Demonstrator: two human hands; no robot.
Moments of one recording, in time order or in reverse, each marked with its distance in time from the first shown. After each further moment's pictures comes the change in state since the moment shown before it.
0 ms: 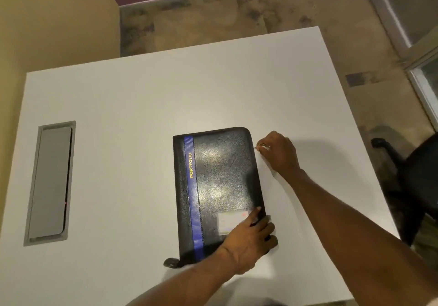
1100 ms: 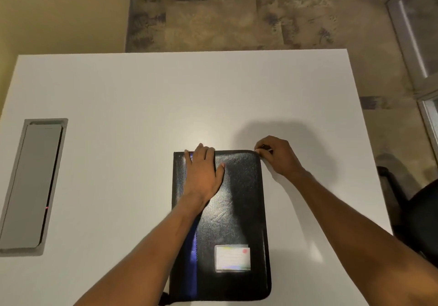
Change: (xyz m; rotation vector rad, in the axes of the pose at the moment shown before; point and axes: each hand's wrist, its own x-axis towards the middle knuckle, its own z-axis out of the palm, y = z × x) left_hand 0.018 -0.235 -0.012 -0.631 0.400 -1.007; right_hand 0.104 -0.003 0.009 0.307 -0.141 -0.135
